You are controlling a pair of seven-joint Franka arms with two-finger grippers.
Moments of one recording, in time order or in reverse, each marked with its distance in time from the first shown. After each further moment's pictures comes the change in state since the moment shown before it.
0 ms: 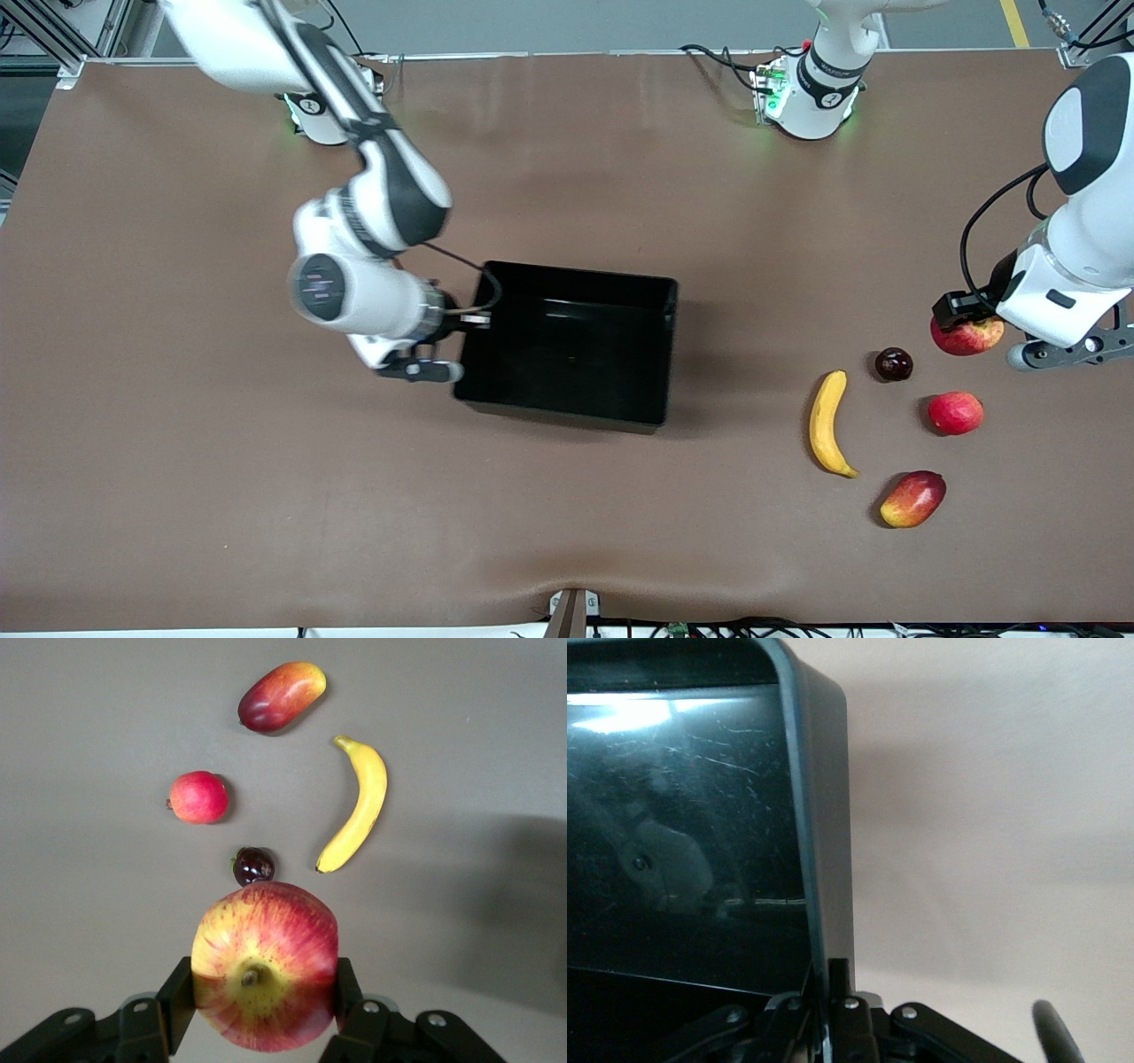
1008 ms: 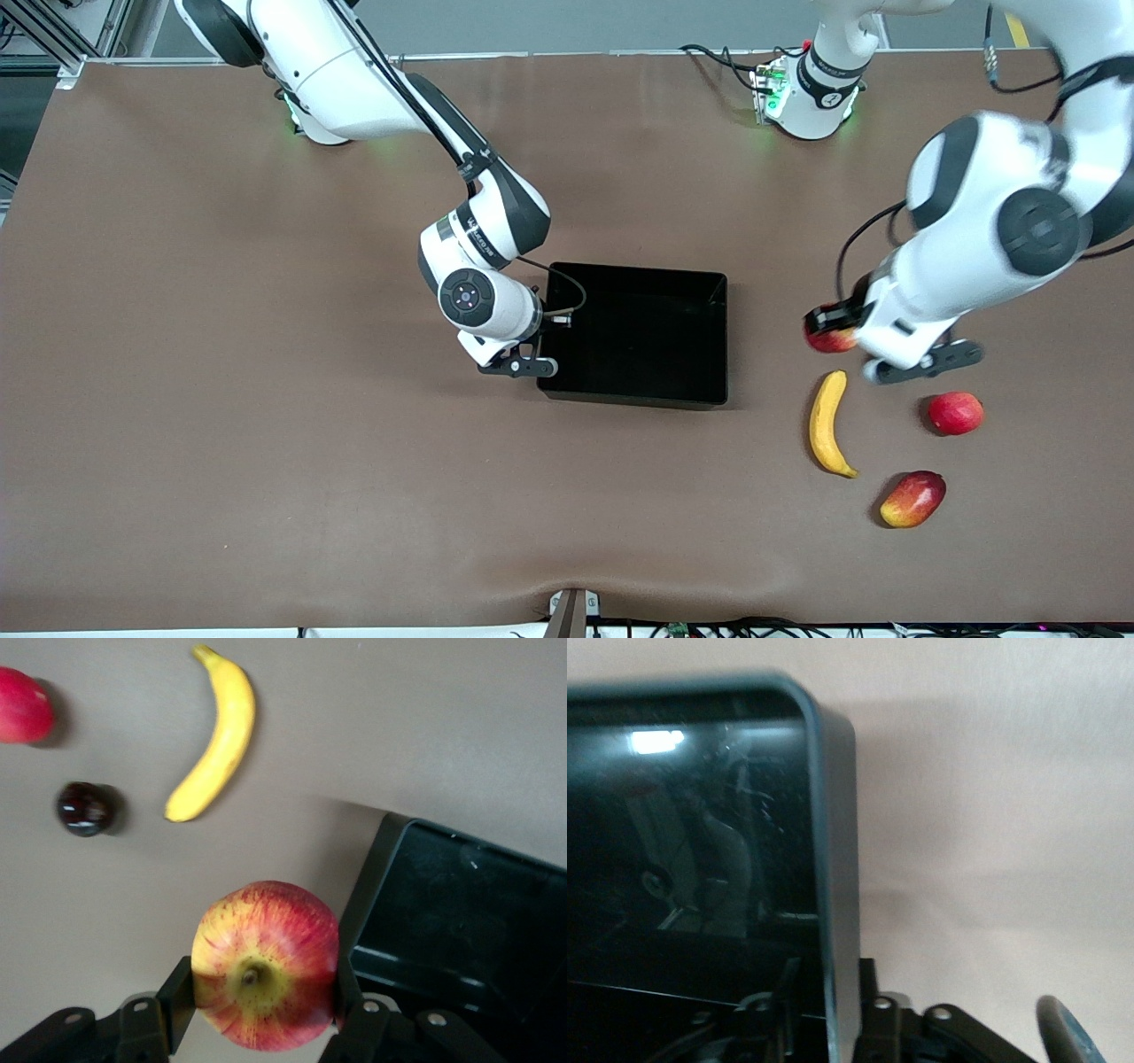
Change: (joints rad) left arm -0.157 0.133 -0.025 -0.061 -0.151 0.124 -0.286; right arm 0.138 0.217 -0.021 0.223 -0.036 0.007 0.096
